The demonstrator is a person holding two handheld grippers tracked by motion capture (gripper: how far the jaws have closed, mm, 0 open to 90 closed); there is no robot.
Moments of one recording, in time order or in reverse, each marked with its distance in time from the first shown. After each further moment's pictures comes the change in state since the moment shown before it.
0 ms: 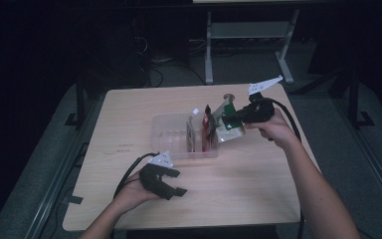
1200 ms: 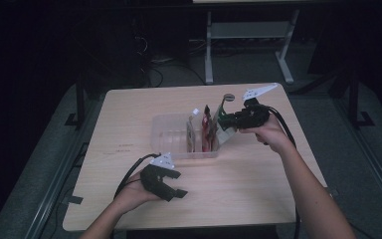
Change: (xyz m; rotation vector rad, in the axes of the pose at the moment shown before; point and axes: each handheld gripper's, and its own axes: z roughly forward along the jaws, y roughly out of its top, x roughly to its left) left arm 0.000 0.000 0.003 0.028 -0.006 0.026; right arm -0.002 -0.014 0.017 0.001 -0.124 0.034
